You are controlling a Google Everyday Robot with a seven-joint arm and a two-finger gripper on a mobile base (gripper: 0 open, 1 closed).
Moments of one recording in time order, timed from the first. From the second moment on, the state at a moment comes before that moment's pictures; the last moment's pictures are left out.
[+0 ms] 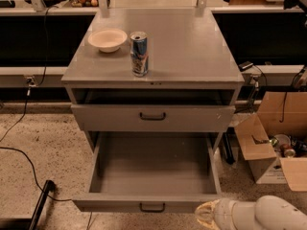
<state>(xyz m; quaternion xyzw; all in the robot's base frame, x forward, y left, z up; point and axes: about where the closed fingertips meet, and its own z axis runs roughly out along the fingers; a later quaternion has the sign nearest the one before) 0.370 -0.171 0.477 -0.67 0.66 0.10 0.34</state>
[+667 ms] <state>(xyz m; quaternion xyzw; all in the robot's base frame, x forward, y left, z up) 0.369 -0.176 0.404 -0.63 0.70 0.09 0.32</state>
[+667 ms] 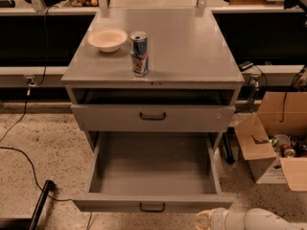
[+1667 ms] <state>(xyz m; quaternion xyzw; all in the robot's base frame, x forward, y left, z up) 0.420 -0.180 0.385 -0.62 0.71 0.09 0.34</state>
